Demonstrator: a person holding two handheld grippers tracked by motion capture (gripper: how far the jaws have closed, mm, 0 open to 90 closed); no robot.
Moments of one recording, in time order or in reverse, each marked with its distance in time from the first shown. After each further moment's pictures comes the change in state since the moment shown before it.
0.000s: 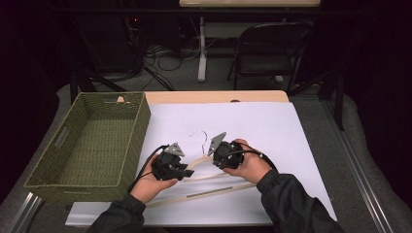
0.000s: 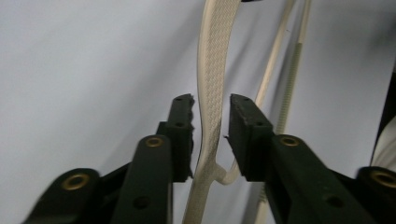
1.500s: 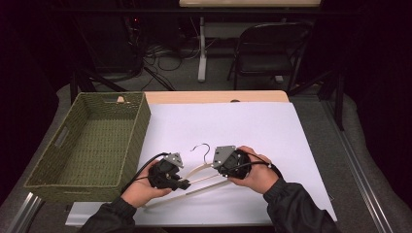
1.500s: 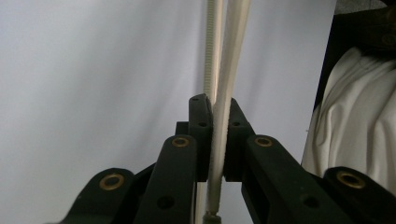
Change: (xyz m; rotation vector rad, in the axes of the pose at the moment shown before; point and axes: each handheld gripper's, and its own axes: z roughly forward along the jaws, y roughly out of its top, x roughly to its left) left arm -0.014 -0.009 -0.007 0.134 -0.121 0.112; right arm 0.029 -0.008 -0.031 -0.119 -0.076 -0.106
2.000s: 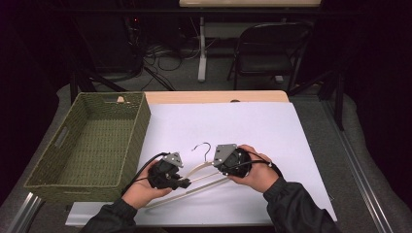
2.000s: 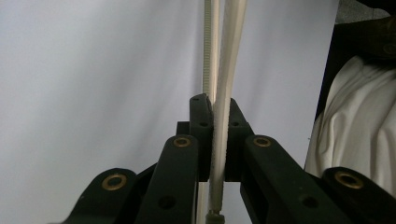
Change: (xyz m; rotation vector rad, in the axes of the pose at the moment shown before) left arm 0.000 -0.001 -0.001 -0.041 -0.001 0.001; right arm -0.004 -0.001 0.000 -0.009 -0.013 0.016
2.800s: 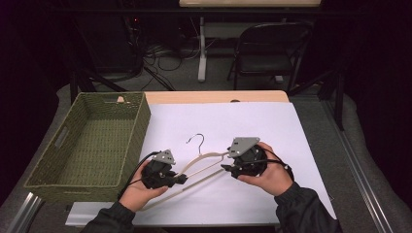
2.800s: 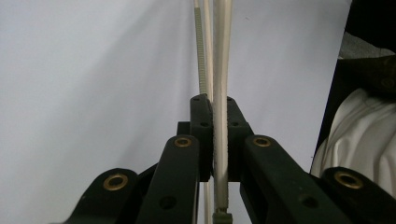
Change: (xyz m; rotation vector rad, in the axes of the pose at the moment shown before) left arm -0.001 -0.011 -0.016 -0.124 0.070 -0.074; right arm -0.009 -0.016 -0.039 -0.096 -0.041 0.167
